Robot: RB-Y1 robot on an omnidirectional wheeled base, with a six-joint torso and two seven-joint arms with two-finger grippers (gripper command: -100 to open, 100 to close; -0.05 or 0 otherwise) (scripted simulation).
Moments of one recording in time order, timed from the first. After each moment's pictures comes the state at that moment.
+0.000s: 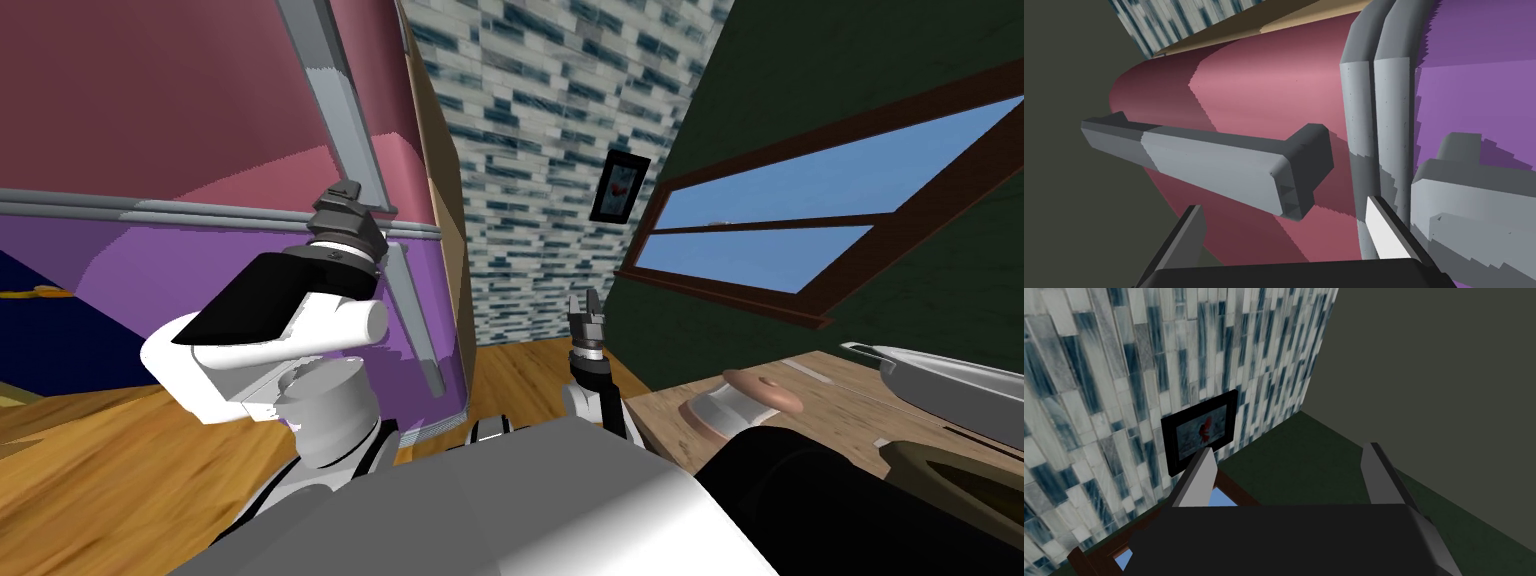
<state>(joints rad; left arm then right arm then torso) -0.52 0.13 0.13 -2.48 -0.29 0.83 0.03 0.46 0.02 -0.01 -2.34 -0.02 -0.57 0.16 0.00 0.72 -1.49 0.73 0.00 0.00</state>
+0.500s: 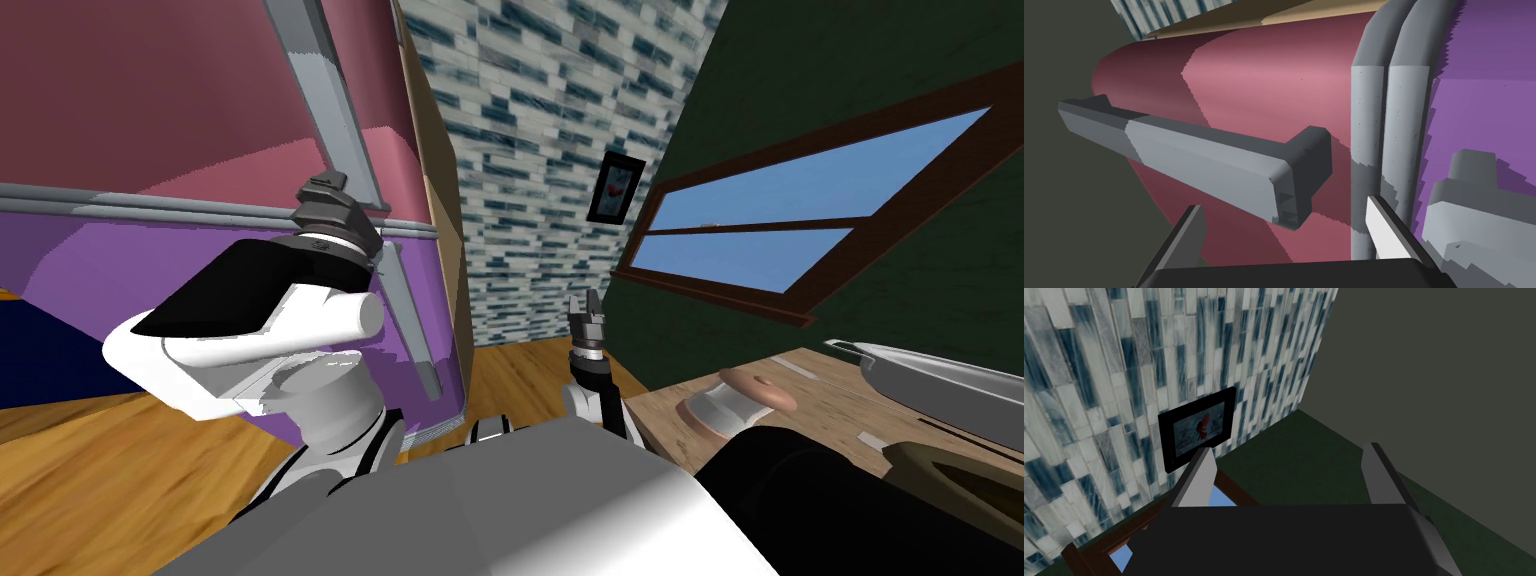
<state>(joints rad) -0.58 0.12 0.15 -2.49 -0.31 0.91 0.08 0.46 0.02 -0.01 -2.34 -0.02 -0.57 0.16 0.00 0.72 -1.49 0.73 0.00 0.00</state>
